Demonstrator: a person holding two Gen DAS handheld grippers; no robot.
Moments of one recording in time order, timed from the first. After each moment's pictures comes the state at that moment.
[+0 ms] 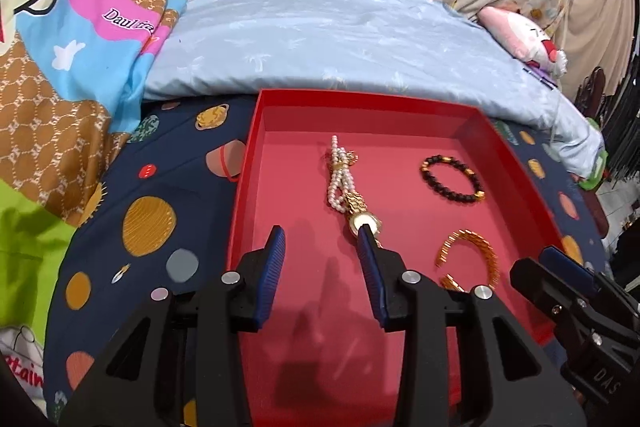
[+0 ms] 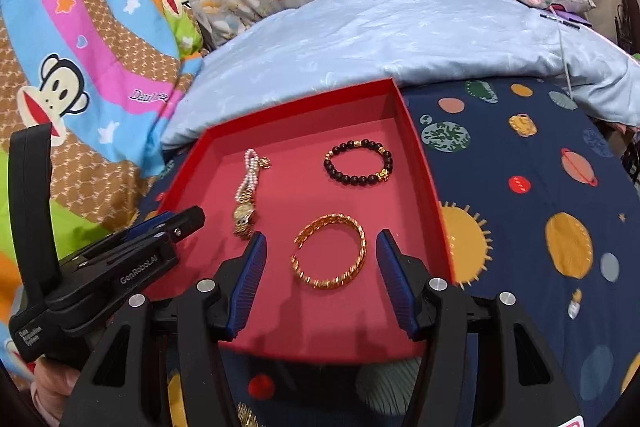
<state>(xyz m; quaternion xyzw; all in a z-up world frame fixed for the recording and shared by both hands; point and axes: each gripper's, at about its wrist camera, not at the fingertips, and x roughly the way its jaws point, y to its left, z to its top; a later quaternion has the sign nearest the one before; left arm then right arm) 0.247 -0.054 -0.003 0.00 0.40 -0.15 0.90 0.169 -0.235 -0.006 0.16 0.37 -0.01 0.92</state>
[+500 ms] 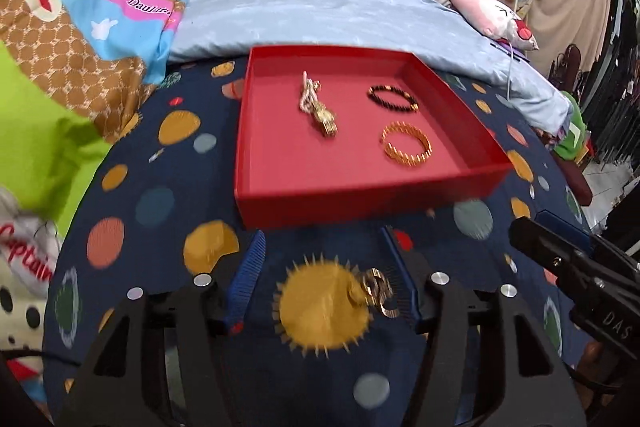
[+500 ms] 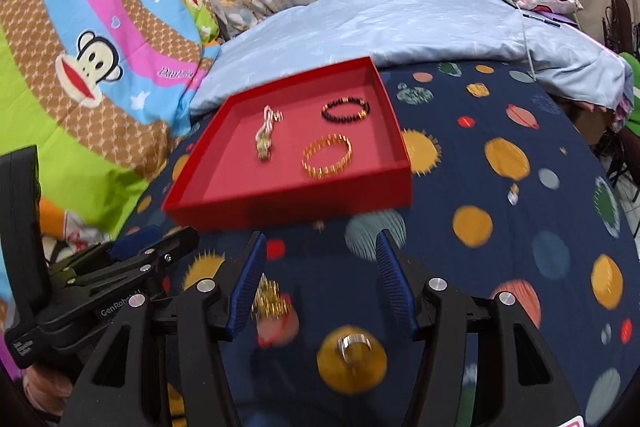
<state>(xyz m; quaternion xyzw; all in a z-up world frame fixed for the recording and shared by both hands) 0.117 -0.034 0.001 0.02 0.41 -0.17 0.90 0.055 -0.223 0.003 0.15 0.38 0.00 0.91</state>
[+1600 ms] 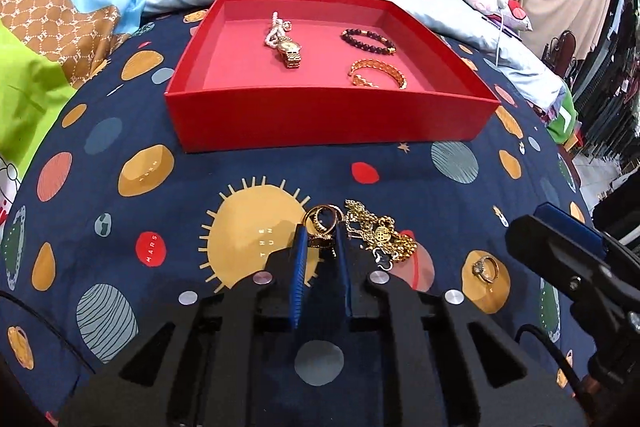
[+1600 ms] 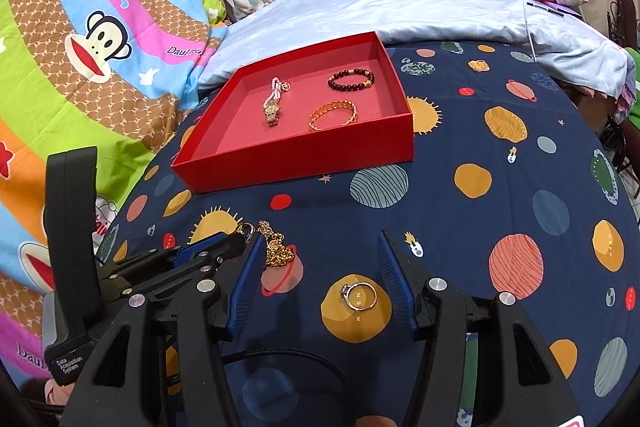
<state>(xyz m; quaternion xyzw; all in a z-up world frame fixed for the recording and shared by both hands) 0.100 -0.059 -0.040 0.00 0.46 -0.19 0.87 0.033 -0.217 -0.008 0.14 0.40 0.01 0.91</state>
